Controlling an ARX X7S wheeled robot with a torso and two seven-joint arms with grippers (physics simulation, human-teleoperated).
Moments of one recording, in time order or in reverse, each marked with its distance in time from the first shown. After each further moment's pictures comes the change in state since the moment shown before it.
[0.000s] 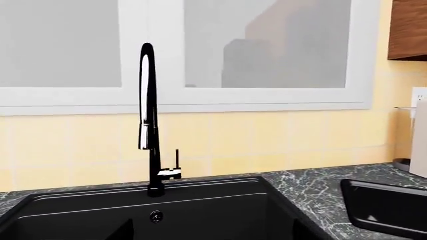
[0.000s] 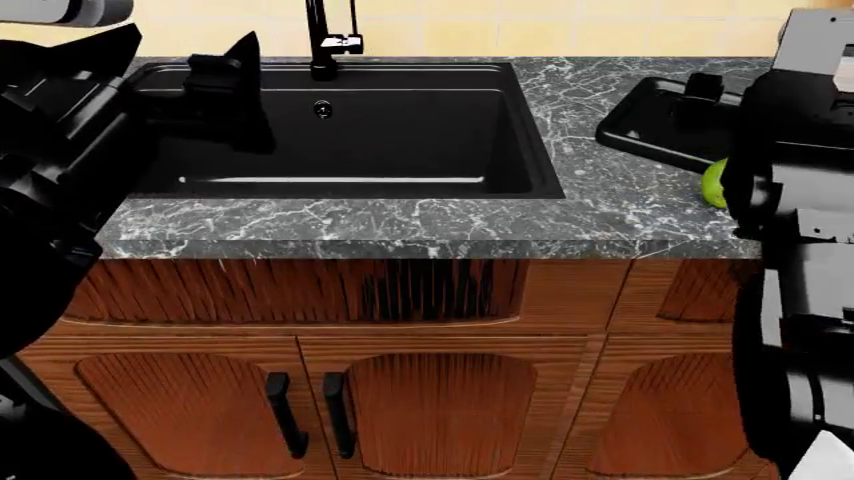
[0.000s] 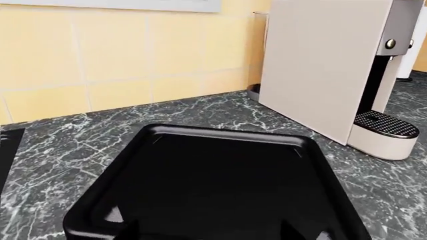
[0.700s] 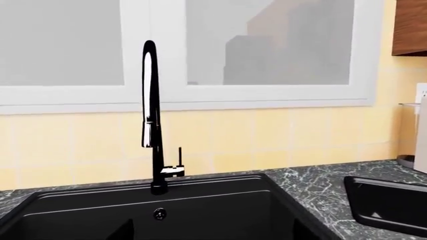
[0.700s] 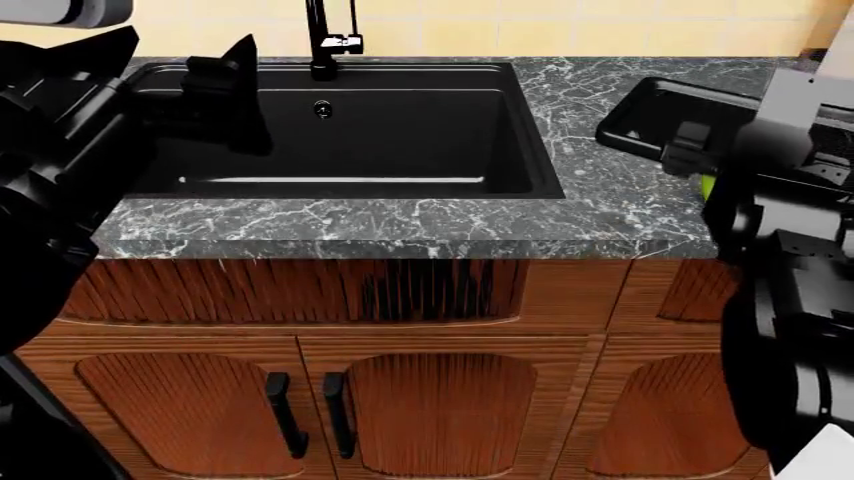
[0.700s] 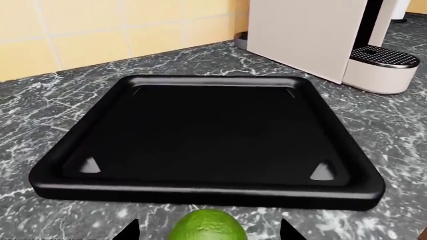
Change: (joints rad) left arm 0.003 -0.041 0.022 -0.027 -0.069 0.033 -0.056; right arm 0.009 -0.012 0.118 0.241 -0.036 -0.111 0.052
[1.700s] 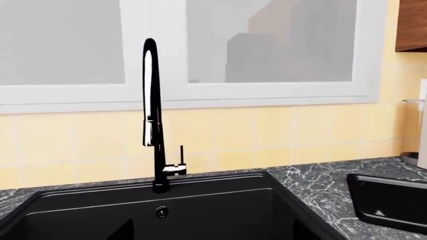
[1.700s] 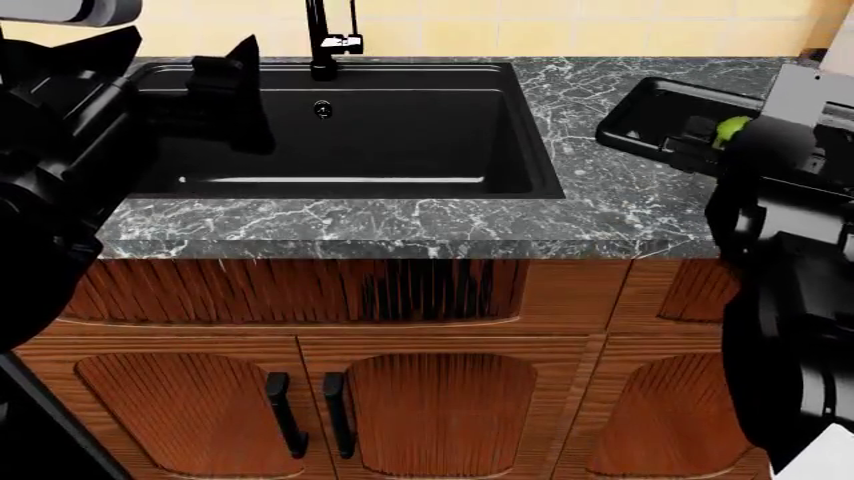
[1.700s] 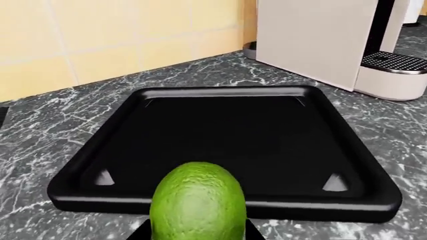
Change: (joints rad) left arm -0.001 -0.032 0.043 -0.030 -0.047 0.045 -0.051; right arm -0.003 0.003 0.038 0.008 -0.014 -0.055 -0.045
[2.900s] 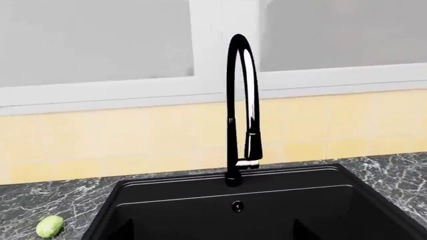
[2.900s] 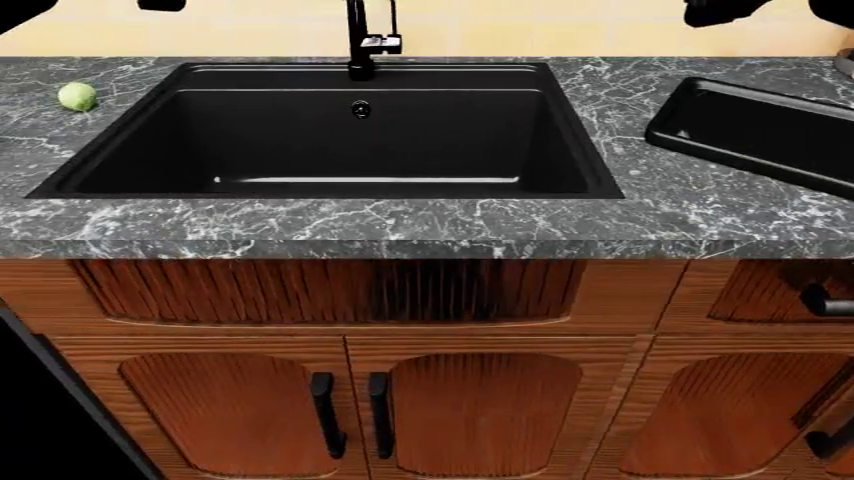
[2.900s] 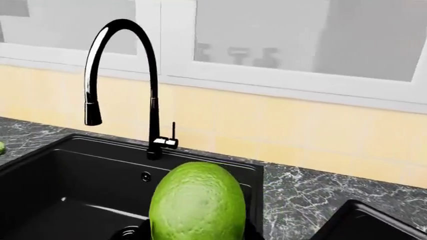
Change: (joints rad) left arm -0.476 -0.145 0.329 -0.604 0.209 0.077 0.189; right arm 0.140 0.256 -0.200 -1.355 0.951 1.235 -0.054
